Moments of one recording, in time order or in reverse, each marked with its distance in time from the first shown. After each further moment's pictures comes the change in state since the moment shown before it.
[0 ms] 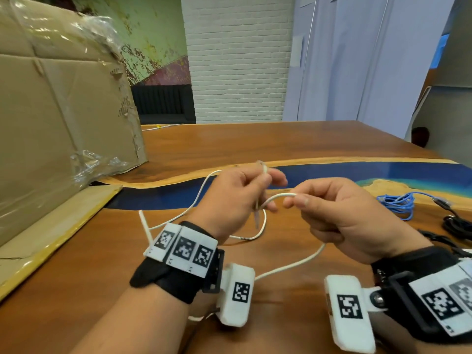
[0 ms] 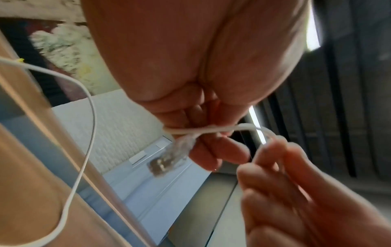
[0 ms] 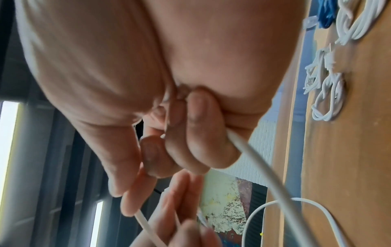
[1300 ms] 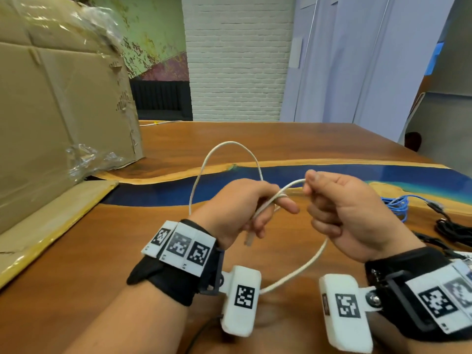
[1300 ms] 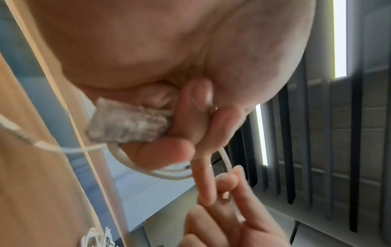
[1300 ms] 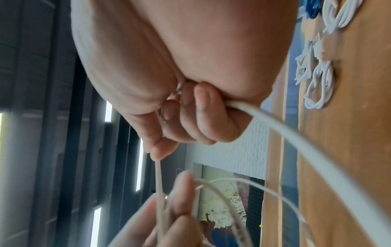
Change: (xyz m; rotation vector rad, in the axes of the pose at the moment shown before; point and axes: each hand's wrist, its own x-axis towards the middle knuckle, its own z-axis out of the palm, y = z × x) left_hand -0.006 0.006 0.005 -0.128 -0.205 -0.298; right_hand 0.005 0.000 0.004 0.180 0.276 0.024
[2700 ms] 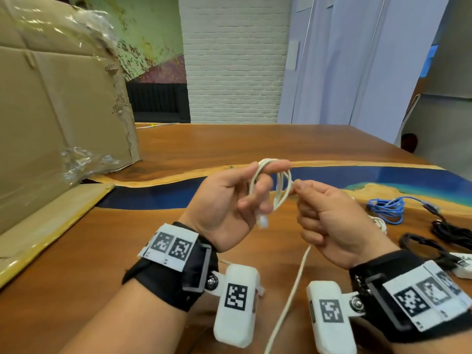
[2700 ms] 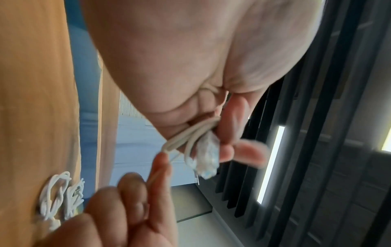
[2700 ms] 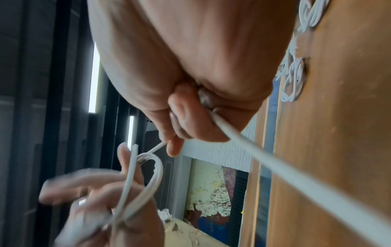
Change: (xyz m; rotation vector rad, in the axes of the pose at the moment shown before) left_hand -0.002 0.007 -0.005 -0.684 -0.173 0.171; right_hand 0.006 0.015 0.002 0.035 0.072 0.114
